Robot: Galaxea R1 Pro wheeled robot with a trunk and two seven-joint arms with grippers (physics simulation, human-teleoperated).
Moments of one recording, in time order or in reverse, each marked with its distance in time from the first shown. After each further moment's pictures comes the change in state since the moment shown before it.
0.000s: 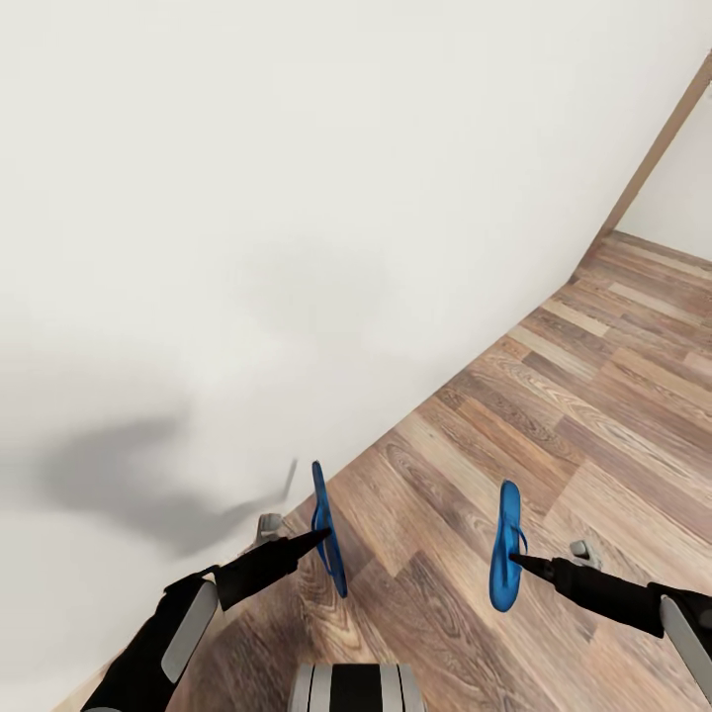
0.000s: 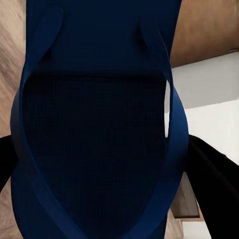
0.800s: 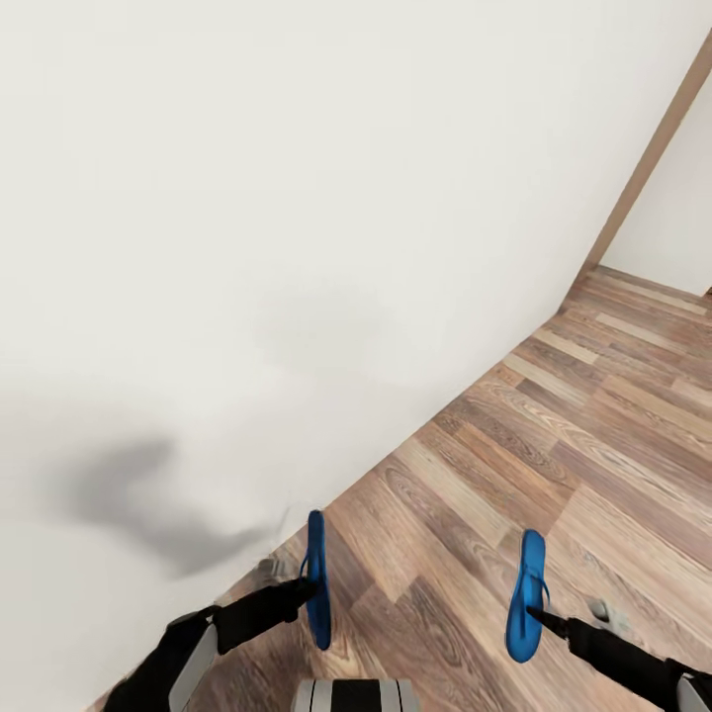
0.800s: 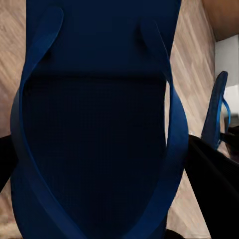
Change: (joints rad) left arm 0.000 0.000 -0.004 0.241 -0.205 -0.201 0.125; right arm 0.002 0.003 0.008 0.410 0.012 -0.412 0.002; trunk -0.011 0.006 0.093
